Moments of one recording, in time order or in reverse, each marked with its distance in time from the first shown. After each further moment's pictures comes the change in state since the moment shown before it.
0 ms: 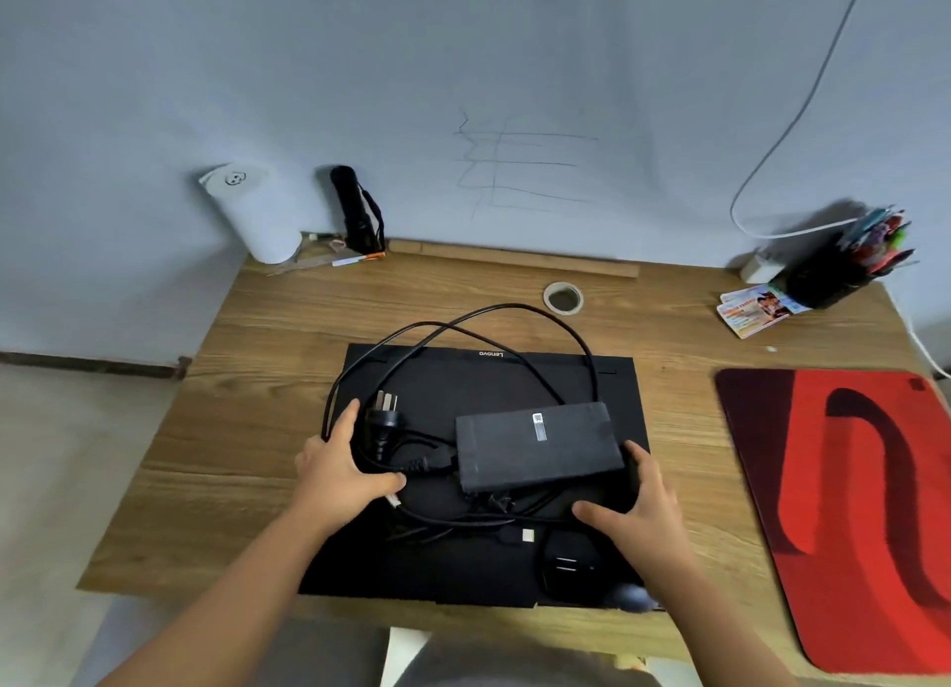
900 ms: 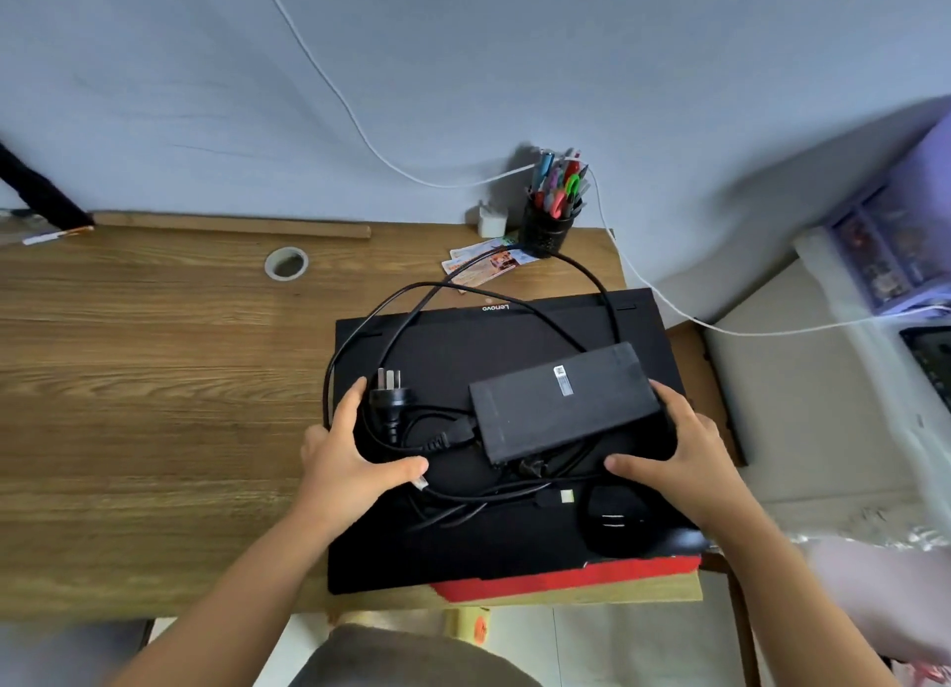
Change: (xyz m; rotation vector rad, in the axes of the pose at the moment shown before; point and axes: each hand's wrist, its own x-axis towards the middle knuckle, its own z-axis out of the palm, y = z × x) left_hand -0.136 0.216 0.286 -0.123 -0.119 0.123; right_hand 0.054 0.170 -0.356 -0.135 0.091 -0.091
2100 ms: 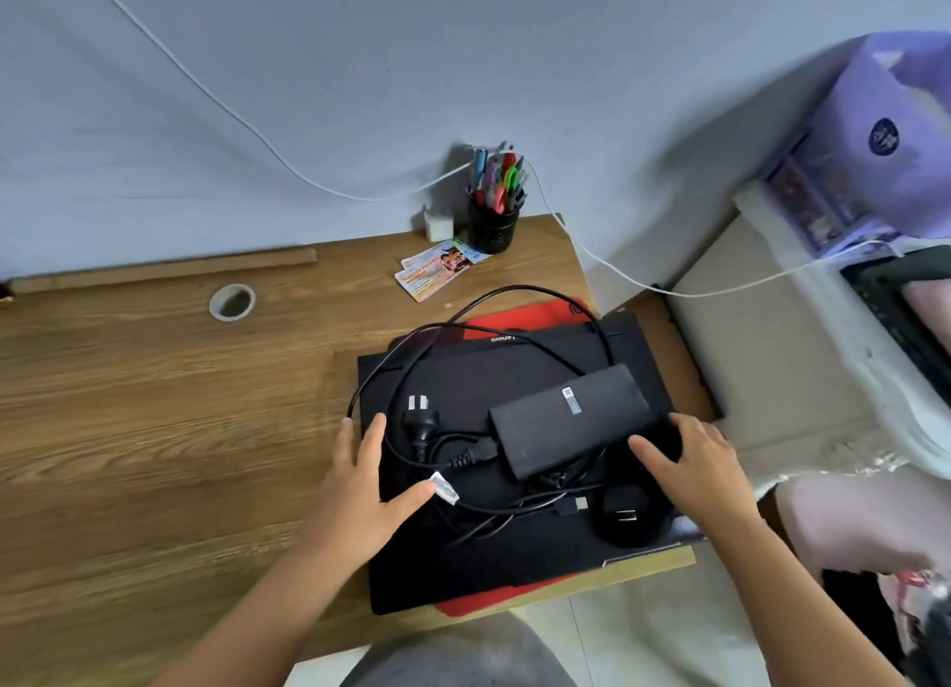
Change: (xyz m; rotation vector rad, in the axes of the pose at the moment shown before) left_hand 0.005 0.001 0.009 0.476 -0.175 0.200; right_hand -0.012 0.033 0.006 -0.220 0.185 0.245
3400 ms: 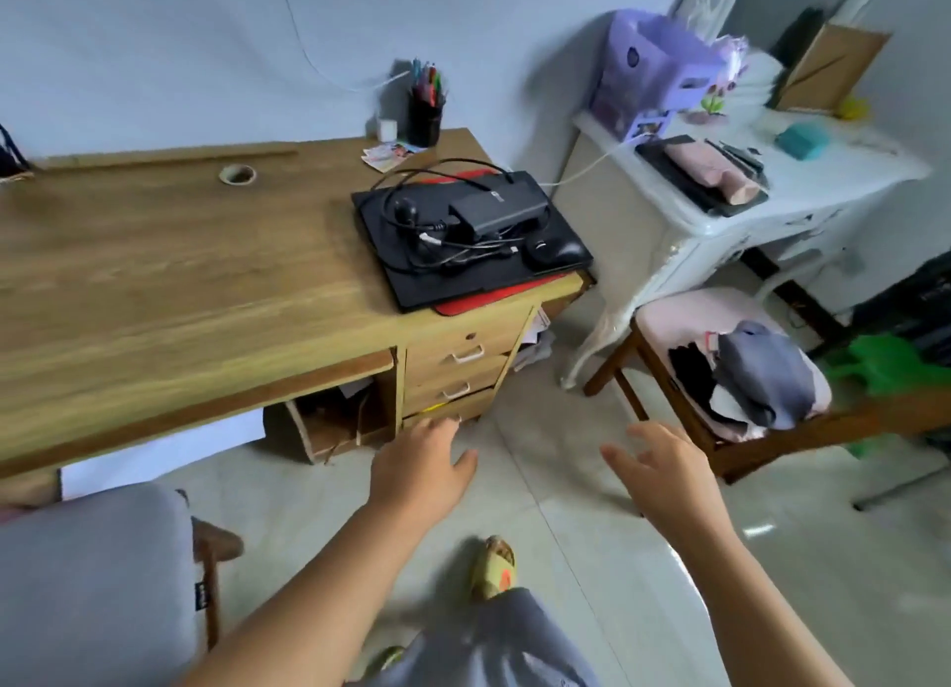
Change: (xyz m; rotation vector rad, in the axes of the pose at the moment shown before) left_hand -0.324 -0.129 0.087 0.247 -0.012 0.497; right_hand -0.459 0.094 0.105 0.090 0.288 0.084
